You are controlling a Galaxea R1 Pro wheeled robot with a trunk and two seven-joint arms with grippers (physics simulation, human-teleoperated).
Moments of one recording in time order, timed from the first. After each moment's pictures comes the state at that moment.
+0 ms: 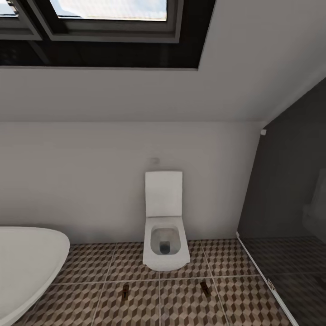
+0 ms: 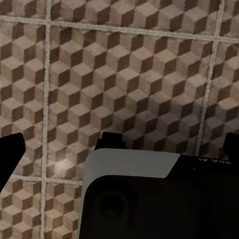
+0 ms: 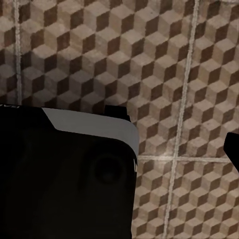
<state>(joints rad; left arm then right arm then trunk) -0.25 0.01 -0.54 -0.02 0.66 -0.01 0.05 -0.17 0.02 0.09 0.02 0.04 -0.07 -0.08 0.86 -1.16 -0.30</state>
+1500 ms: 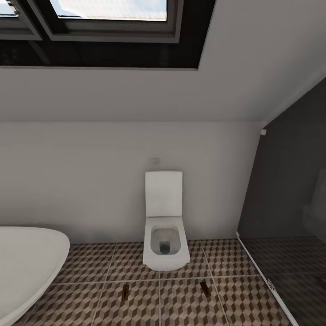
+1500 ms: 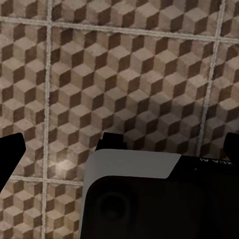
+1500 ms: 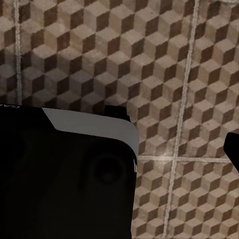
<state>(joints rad) -0.25 0.01 -0.54 -0.02 0.66 -0.01 0.05 -0.17 0.02 0.09 0.02 0.04 -0.08 -0.08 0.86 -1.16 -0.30</state>
